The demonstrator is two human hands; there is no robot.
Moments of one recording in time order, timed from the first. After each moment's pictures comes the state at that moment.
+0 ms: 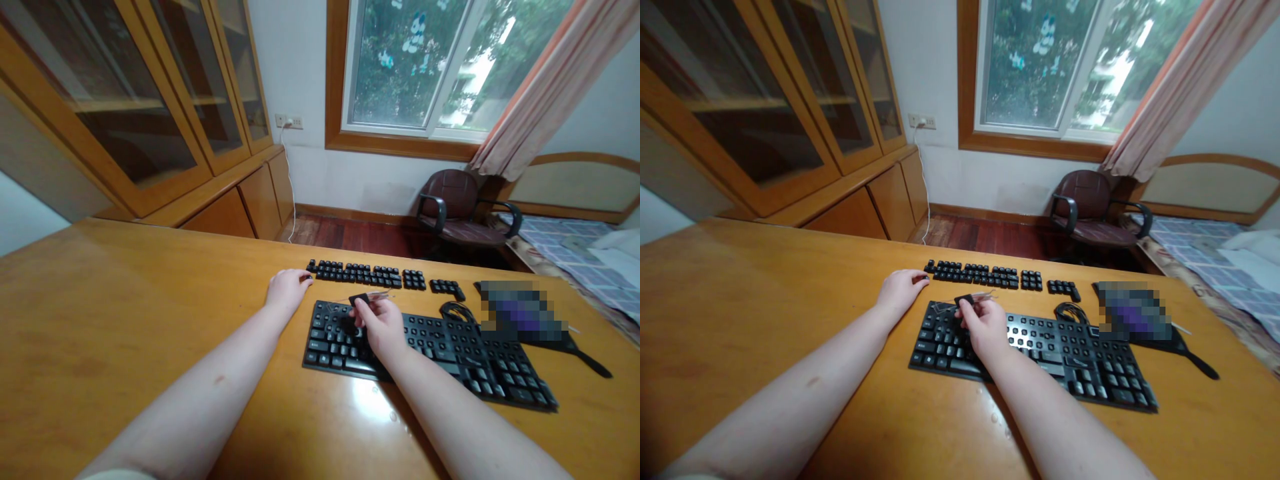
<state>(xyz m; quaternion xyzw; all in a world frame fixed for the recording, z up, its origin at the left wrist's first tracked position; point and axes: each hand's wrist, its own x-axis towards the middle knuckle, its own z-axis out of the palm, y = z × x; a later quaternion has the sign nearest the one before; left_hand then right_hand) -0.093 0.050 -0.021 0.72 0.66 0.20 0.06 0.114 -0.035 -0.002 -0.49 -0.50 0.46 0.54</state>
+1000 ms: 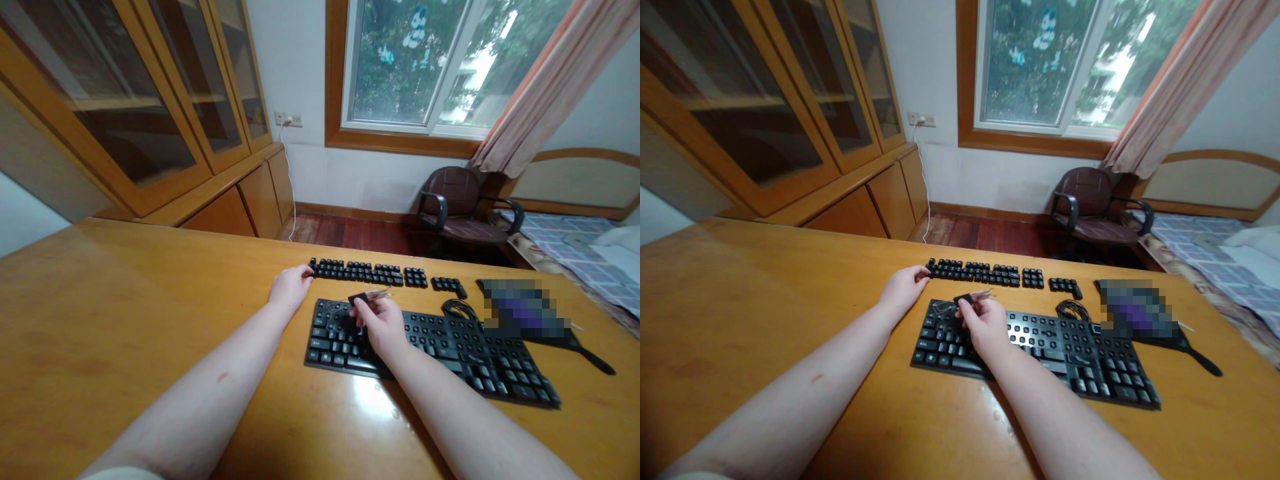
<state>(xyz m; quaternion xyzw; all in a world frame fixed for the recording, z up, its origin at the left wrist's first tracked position) -0.091 0.051 -0.022 0.72 0.65 0.22 0.11 0.114 -0.036 -0.005 -0.50 -0.52 0.46 0.52</state>
